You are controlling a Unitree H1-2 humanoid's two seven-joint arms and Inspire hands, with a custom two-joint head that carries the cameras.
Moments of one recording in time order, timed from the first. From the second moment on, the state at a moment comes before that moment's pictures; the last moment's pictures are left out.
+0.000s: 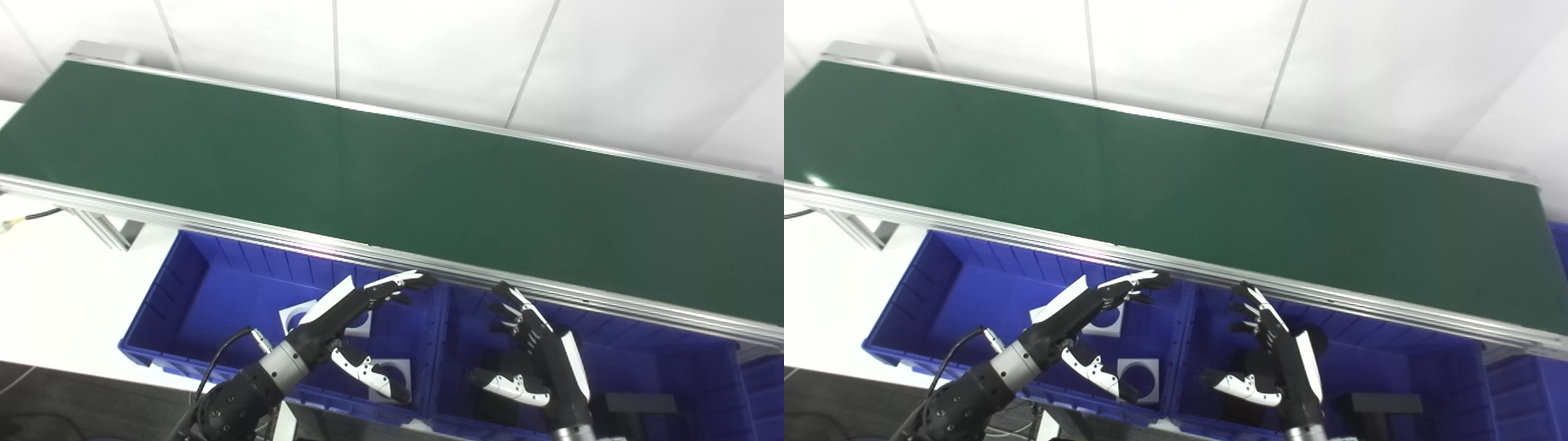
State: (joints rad) left arm 0.14 0.18 -0.34 0.05 0.14 -0.37 -0.28; right arm 0.28 -0.13 0.21 0.08 -0.12 -0.42 0.04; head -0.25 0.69
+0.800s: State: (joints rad) left arm 0.13 0.16 -0.32 0.19 0.15 -0.43 -0.15; right arm 0.25 -0.14 0.34 0.15 -0.17 -0.42 -0.14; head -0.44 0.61
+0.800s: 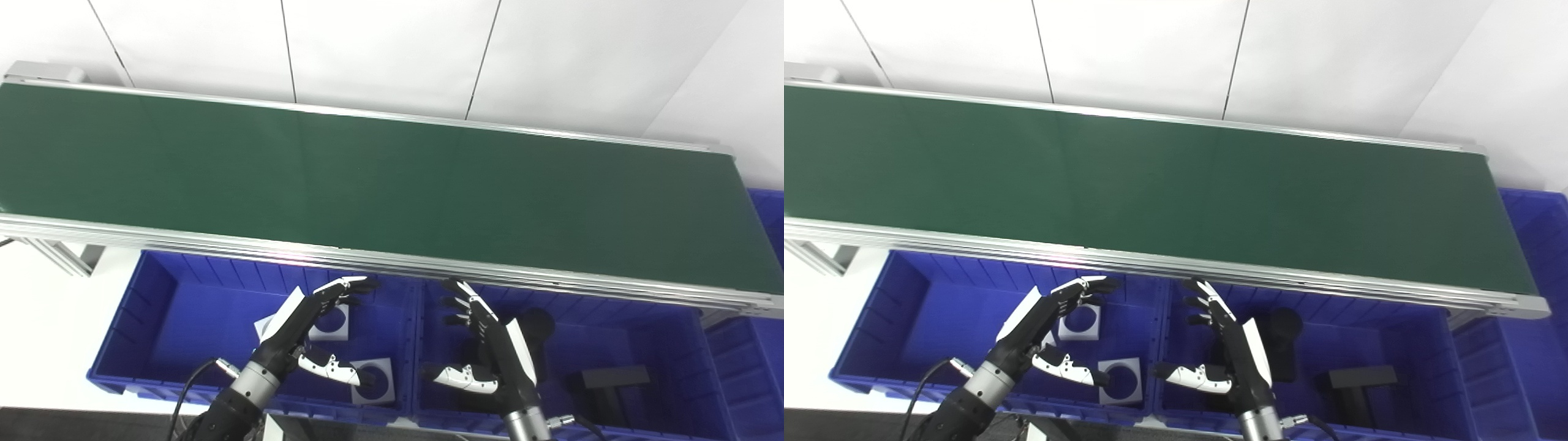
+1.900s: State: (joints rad) left arm 0.12 0.17 -0.36 0.21 0.11 -0.43 -0.14; right arm 0.22 -0.19 0.42 0.20 -0.15 -0.42 -0.24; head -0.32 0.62
